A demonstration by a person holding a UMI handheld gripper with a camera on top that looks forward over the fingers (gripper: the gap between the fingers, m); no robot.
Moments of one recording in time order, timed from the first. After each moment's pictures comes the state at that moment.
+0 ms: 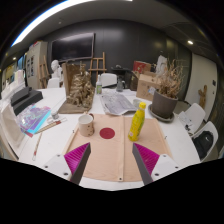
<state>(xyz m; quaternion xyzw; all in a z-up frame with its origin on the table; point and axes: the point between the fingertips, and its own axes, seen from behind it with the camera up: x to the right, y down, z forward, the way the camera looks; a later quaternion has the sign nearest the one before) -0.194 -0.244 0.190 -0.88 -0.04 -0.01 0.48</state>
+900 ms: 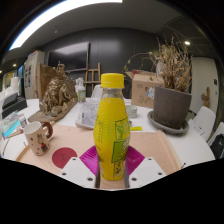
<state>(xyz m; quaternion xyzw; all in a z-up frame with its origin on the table) -0.079 0.010 0.054 -0.83 -0.04 0.01 0.56</state>
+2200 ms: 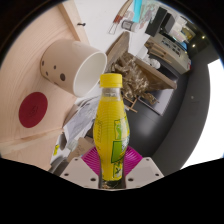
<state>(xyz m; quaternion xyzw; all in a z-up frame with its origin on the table) -0.238 0.071 0.191 -0.36 -0.62 -0.61 0.34</state>
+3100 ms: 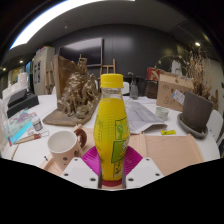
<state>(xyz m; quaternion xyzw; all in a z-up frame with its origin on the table) -0.234 0.029 0.058 -0.84 -0.08 0.05 0.54</state>
